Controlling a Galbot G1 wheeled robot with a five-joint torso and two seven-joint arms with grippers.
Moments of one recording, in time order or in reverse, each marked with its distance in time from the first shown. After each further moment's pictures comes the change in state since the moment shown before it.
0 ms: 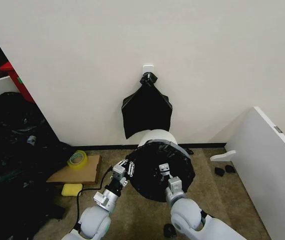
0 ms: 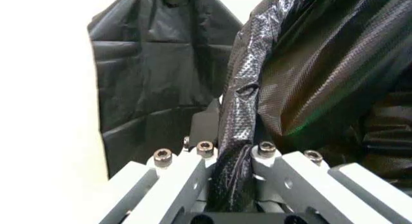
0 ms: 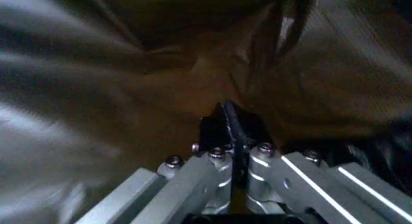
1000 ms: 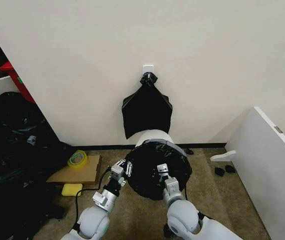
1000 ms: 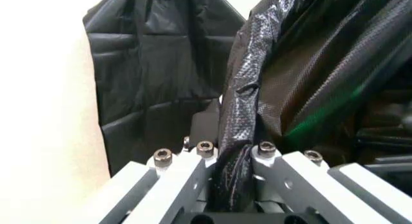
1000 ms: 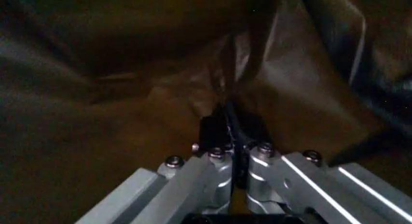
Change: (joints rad) left arm 0.007 0.001 0.009 0.014 0.034 -0.009 -0.005; right arm 0.035 0.031 -0.022 -0.055 -0.122 -0.029 0.098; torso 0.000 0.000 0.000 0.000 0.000
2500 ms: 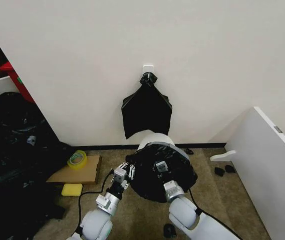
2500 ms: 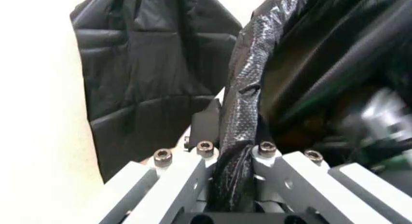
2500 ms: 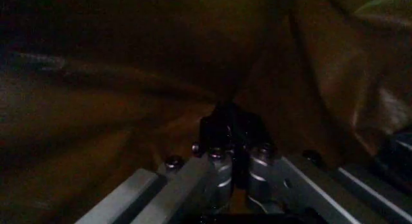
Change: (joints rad) left arm 0.028 -0.001 0.014 -0.030 0.016 0.012 -0.006; right arm 0.030 0.049 0.053 -0.179 -0.261 0.147 -0.072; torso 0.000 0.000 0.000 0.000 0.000
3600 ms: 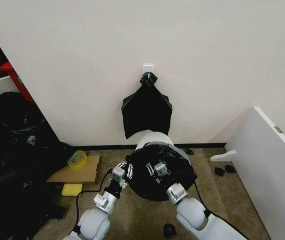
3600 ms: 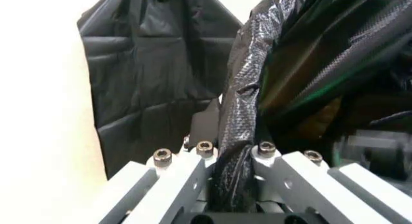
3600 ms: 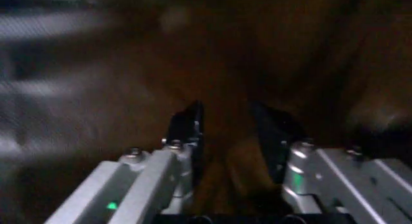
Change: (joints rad) left arm -0.017 0.004 -0.007 0.010 0.005 -0.003 -0.002; right arm -0.069 -0.059 0.013 0.140 0.147 0.033 -0.143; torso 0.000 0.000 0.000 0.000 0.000
